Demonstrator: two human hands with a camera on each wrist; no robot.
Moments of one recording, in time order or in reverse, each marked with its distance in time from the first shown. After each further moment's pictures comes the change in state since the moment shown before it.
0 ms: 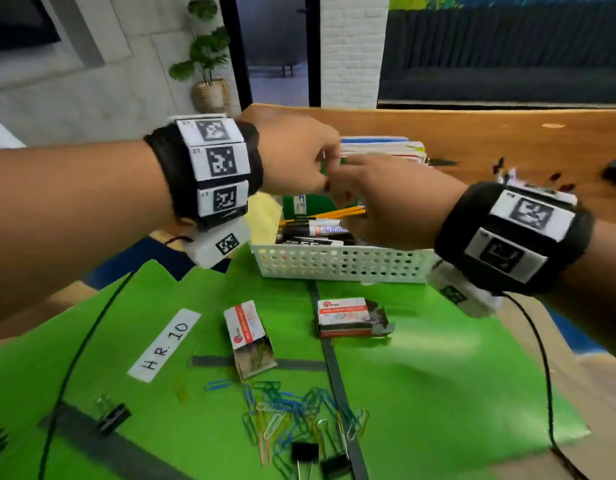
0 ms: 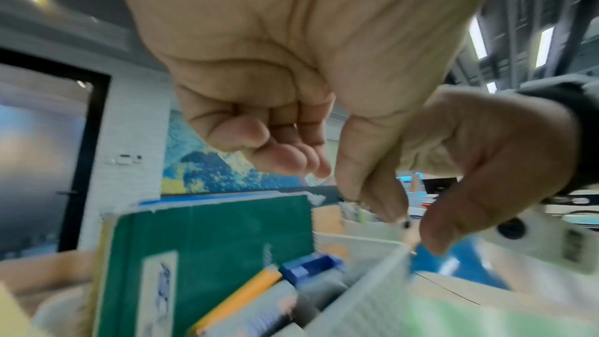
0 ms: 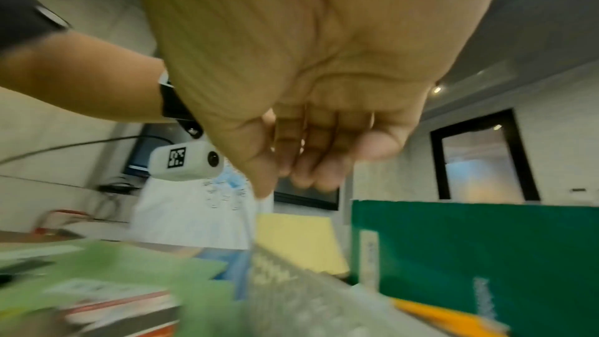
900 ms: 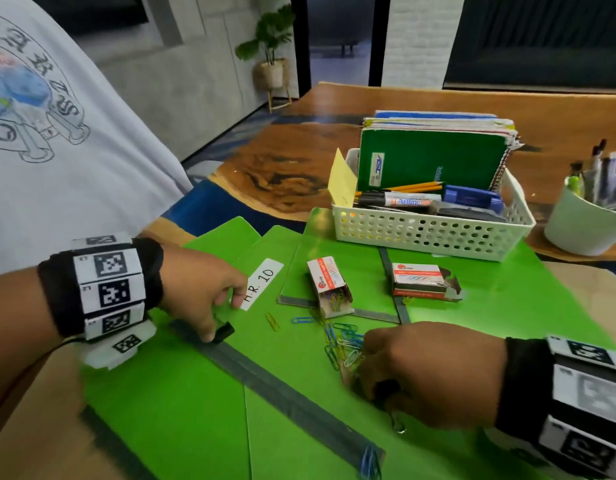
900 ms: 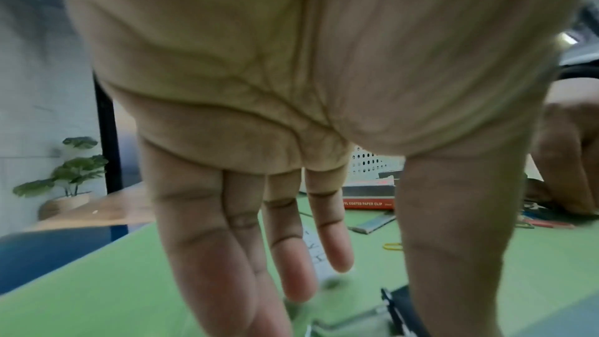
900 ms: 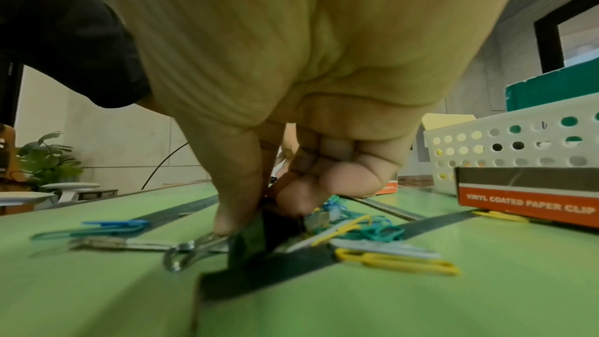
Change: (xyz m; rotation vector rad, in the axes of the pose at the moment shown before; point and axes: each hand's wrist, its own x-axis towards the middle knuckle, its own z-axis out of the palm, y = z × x) left_hand -0.241 -0.067 0.077 0.066 -0.806 -0.278; right_hand -0.106 -0.127 0.059 0.238 -0.573 -0.423
